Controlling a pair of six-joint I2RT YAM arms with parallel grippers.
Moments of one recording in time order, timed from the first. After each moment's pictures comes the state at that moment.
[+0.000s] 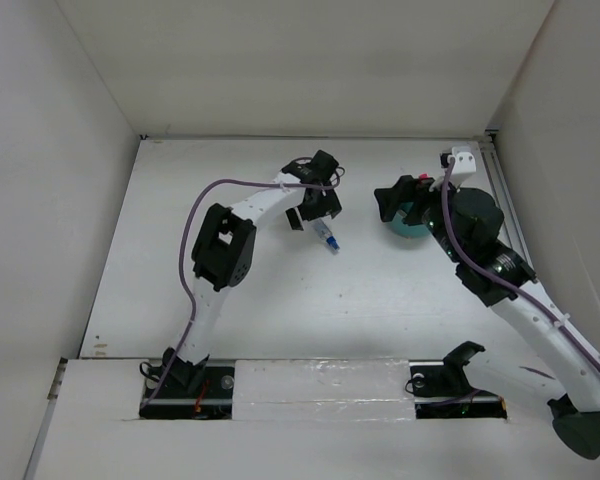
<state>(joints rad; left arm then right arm) -0.64 2.25 1.94 -0.86 -0.16 -0.94 0.56 0.92 1.03 -0.22 0.23 0.30</state>
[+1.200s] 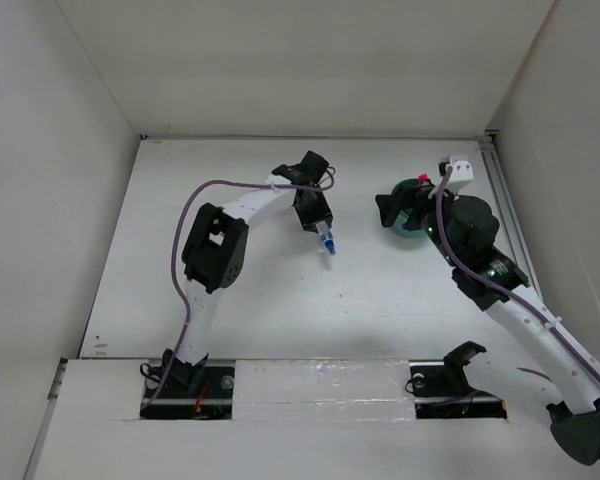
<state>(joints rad) -0.62 2.21 1.82 -0.77 0.05 -0.94 0.53 0.88 0.92 -0.13 0.19 0.29</state>
